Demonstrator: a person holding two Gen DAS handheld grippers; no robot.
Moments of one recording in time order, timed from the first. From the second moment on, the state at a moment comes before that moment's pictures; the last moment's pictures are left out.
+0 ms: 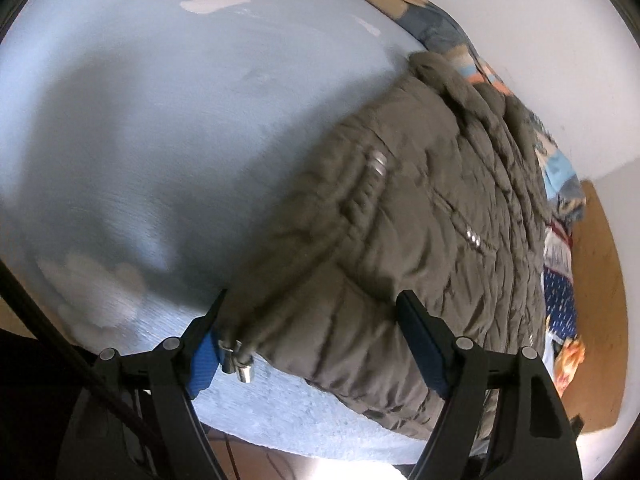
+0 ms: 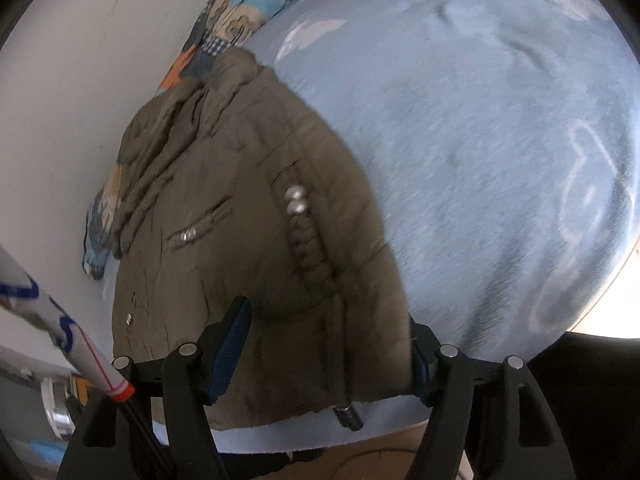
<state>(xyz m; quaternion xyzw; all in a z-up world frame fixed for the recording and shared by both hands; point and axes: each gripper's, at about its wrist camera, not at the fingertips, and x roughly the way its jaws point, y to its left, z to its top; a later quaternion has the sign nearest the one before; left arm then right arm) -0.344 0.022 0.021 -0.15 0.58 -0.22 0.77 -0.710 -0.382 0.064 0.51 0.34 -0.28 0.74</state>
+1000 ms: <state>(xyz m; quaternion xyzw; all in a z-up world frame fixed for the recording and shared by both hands) -0.390 -0.064 0.039 0.14 0.43 -0.22 0.86 -0.679 -0.358 0.057 0.43 0.38 -0.27 0.77</state>
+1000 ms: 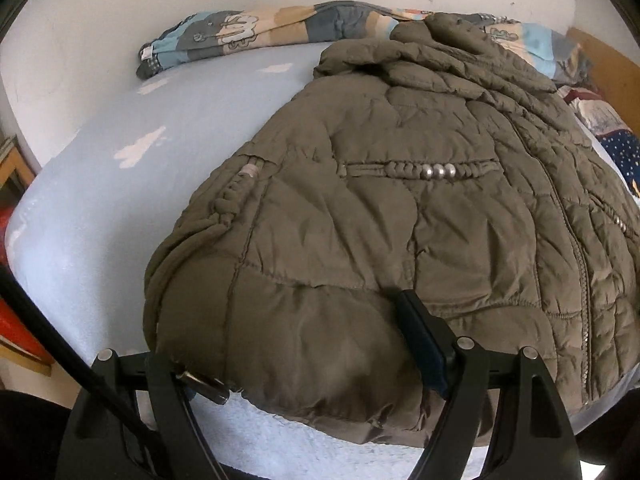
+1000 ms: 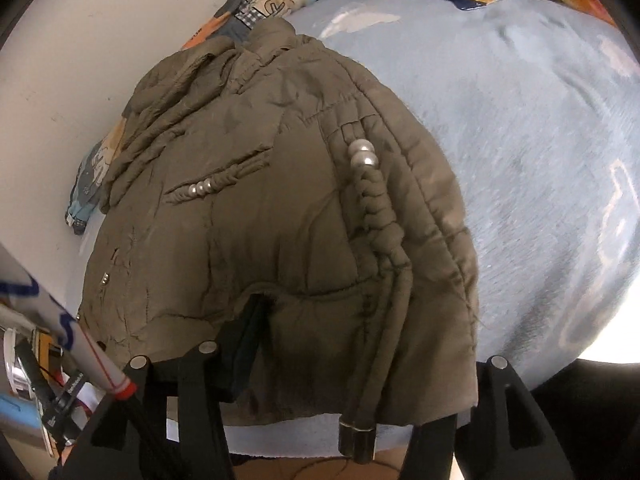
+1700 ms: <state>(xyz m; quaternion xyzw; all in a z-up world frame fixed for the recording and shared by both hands) -0.408 -0.085 0.037 0.24 0.37 -0.20 0.88 -0.668 -0.347 0.058 0.38 0.38 -0.29 0.80</state>
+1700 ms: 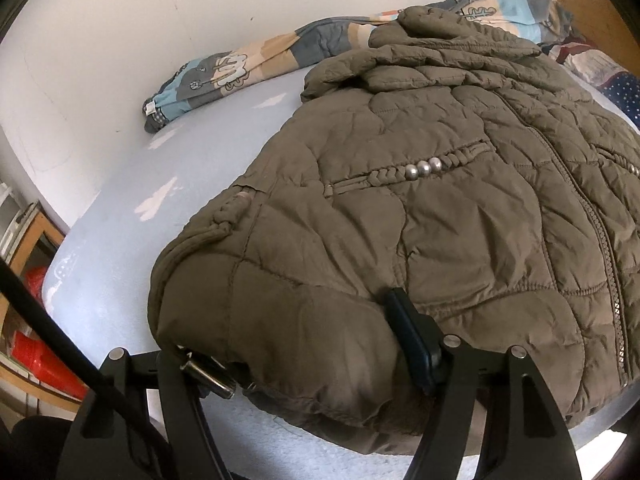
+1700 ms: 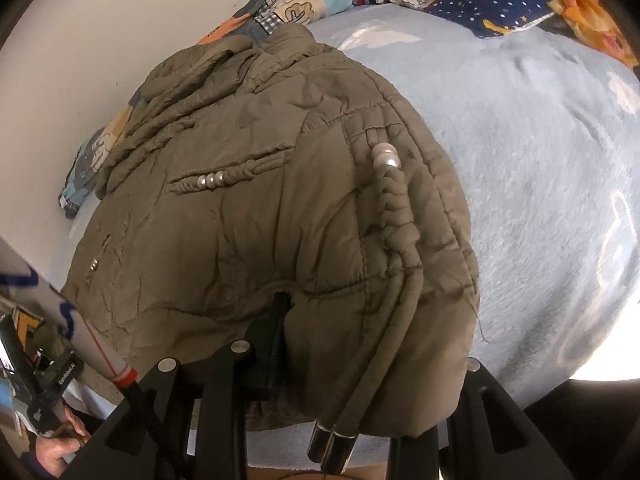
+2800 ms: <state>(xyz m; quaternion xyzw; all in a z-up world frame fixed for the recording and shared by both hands) -0.426 -0.082 0.071 0.23 0.30 -0.24 0.89 -0.680 -0.331 0.106 0.33 0.32 -0.29 0.84</state>
